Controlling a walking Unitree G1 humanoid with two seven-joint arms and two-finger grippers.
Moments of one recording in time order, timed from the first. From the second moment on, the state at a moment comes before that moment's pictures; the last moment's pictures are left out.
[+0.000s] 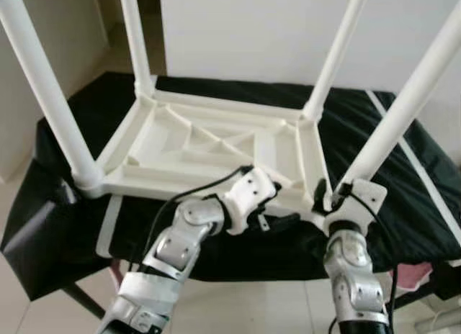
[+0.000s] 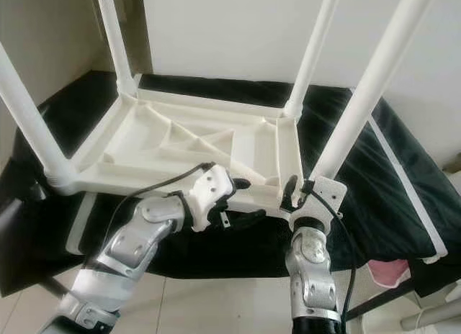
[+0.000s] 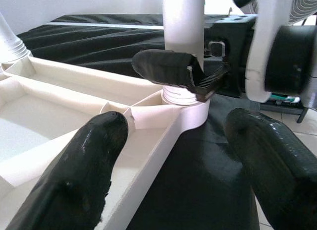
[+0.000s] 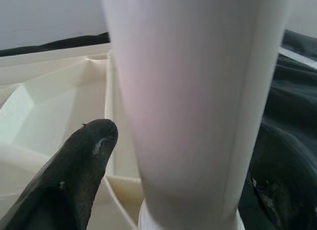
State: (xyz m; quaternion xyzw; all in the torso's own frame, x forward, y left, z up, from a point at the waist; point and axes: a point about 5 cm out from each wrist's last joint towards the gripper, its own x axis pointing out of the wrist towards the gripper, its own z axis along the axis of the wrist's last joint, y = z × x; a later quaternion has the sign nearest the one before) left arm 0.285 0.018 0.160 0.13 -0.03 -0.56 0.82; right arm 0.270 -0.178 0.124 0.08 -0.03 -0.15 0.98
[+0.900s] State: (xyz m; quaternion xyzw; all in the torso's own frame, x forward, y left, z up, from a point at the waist) left arm 0.287 0.025 0.159 0.14 -0.02 -0.56 0.82; right arm 0.275 -0.223 0.124 -0.06 0.00 0.17 0.98
